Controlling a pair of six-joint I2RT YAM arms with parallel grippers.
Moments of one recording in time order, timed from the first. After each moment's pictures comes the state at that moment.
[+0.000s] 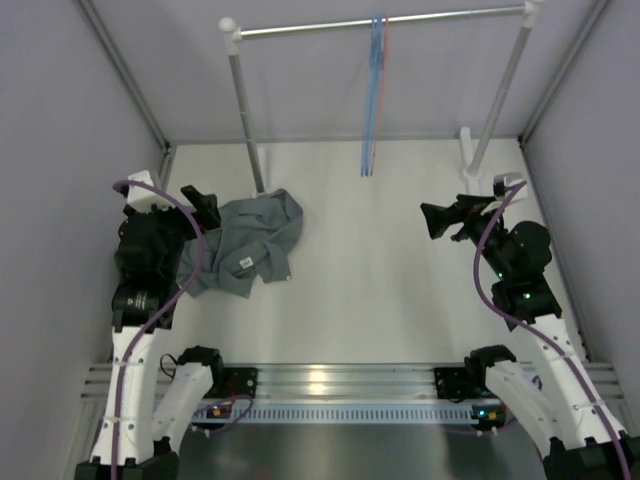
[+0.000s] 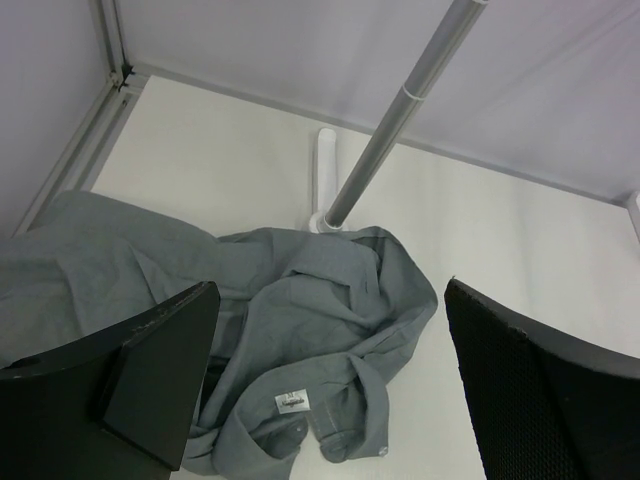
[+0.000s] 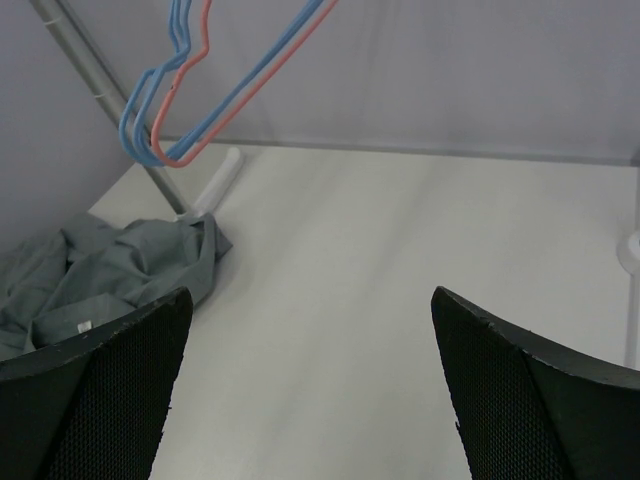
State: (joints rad) left arm -0.03 0.70 0.95 -0.36 -0.07 -0.31; right arm 0.19 0.69 0.66 0.08 -0.24 0.26
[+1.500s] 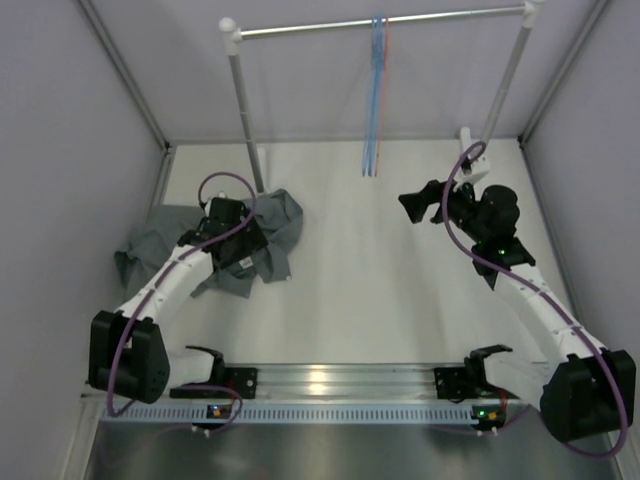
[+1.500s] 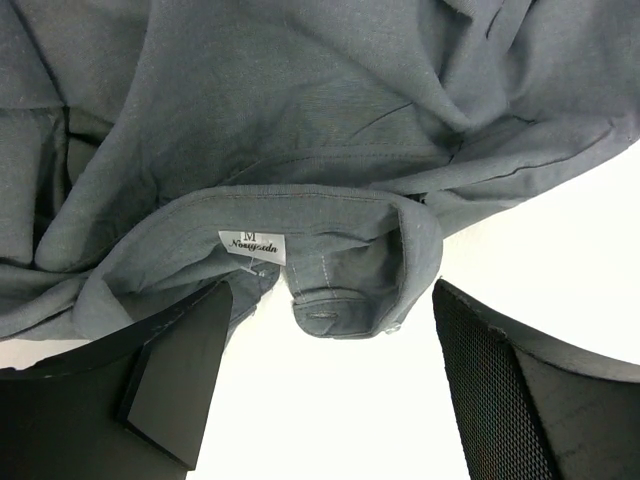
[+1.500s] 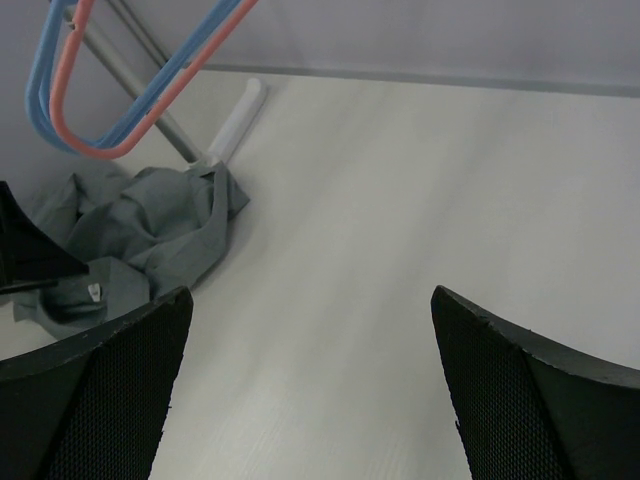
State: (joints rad) left arm -0.24 1.27 0.86 -0.50 -0.15 -0.68; right arm 0.20 1.06 0.75 0.20 -0.35 0.28
